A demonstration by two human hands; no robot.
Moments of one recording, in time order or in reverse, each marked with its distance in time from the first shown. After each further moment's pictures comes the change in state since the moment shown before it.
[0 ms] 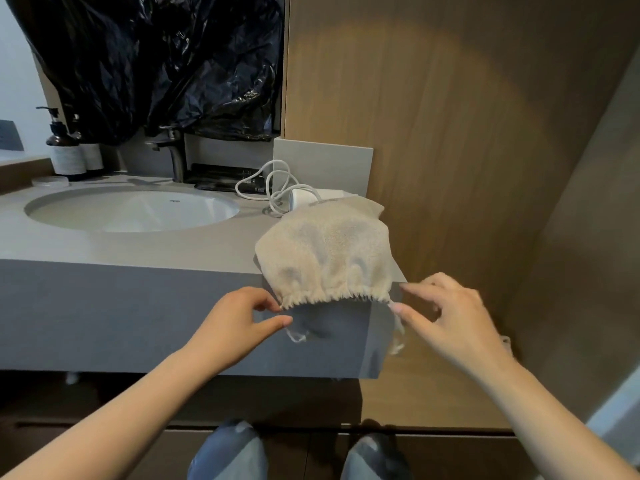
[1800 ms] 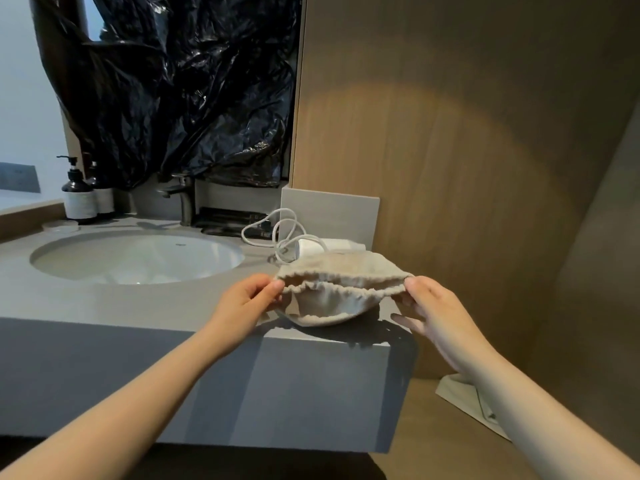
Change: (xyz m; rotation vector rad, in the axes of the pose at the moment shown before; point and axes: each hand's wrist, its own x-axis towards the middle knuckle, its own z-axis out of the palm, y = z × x) left_hand 0.089 0.002 -0.032 -0.563 0.128 -0.015; right_hand 0.092 -0.024 -0.006 0.994 -0.127 0.287
